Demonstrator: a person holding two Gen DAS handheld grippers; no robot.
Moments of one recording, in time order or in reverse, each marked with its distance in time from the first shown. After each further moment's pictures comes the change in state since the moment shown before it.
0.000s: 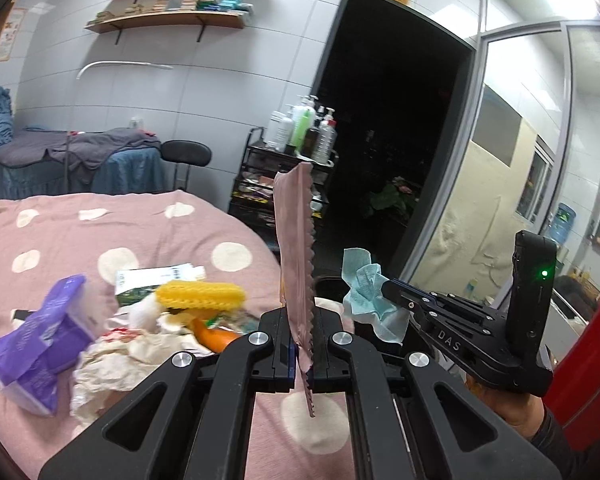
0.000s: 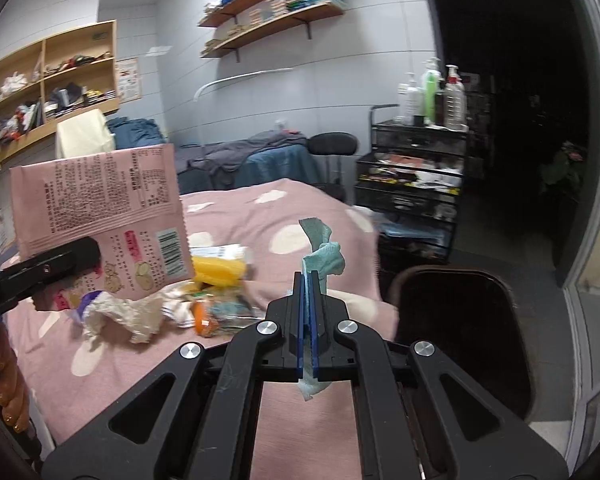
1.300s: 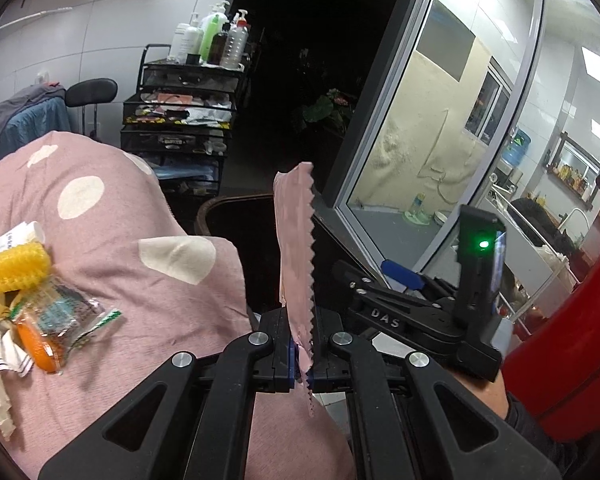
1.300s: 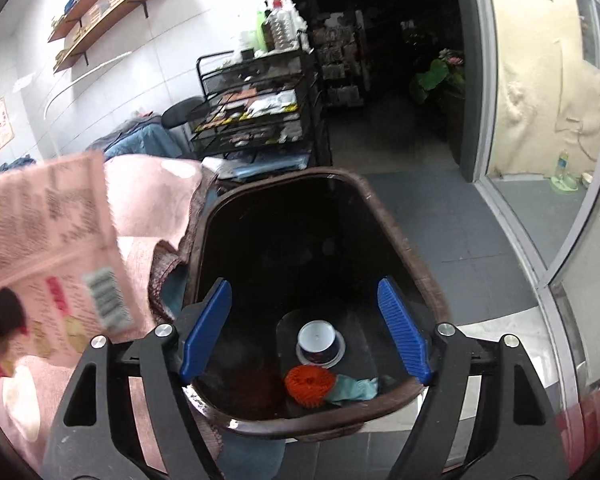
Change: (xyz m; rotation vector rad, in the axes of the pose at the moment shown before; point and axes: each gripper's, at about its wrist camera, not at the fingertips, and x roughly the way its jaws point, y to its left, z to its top) left arm 0.125 -0.081 -0.029 0.096 0.320 -0.226; right arm 0.031 -0.135 -0.075 0.308 0.122 -0.361
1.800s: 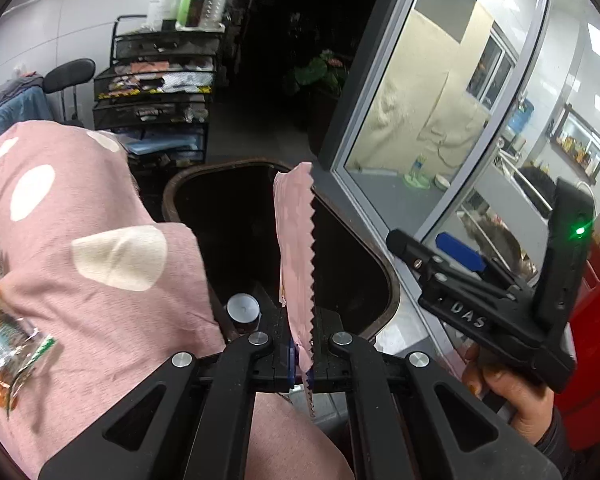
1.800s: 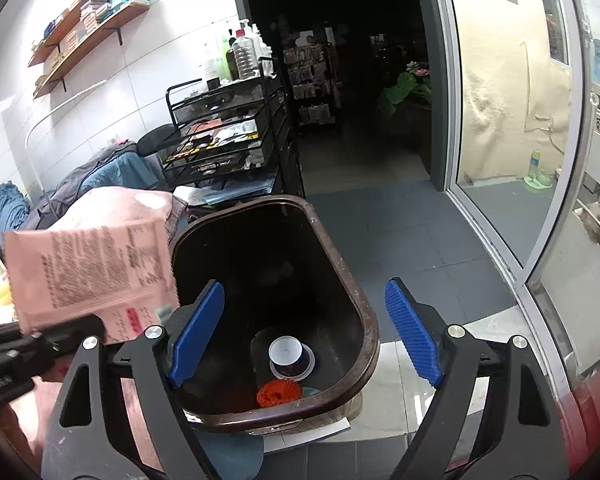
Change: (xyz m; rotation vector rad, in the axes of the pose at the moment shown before) left arm 0.058 -0.013 0.008 0.039 0.150 -0.002; right arm -0.025 -0.034 0.011 0.063 -0.062 -0.069
